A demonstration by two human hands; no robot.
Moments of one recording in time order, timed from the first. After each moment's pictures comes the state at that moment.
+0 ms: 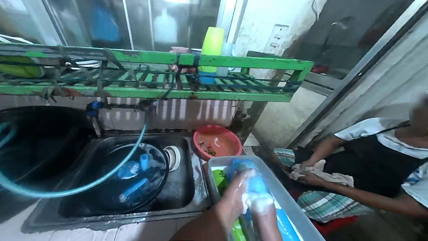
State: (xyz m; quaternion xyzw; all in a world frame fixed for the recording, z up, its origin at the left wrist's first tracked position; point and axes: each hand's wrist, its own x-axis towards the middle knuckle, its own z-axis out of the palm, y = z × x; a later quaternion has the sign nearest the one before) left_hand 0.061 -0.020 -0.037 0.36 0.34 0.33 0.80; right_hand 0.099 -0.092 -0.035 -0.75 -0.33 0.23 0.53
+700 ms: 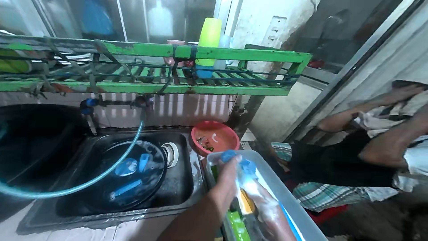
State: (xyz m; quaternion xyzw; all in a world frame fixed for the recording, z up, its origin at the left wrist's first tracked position) left_hand 0.058 0.007 -0.025 0.32 0.43 0.39 0.75; right_hand 0.122 -0.103 -0.052 -0.69 -0.39 0.28 0.54
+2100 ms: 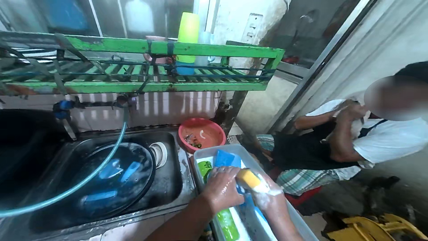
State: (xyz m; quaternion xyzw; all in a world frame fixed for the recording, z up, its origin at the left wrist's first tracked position) left_hand 0.035 -0.014 -0.030 0.90 0.28 0.08 0.32; right_hand 0.155 -0.113 -0.042 -0.71 -0.54 -0.05 0.46
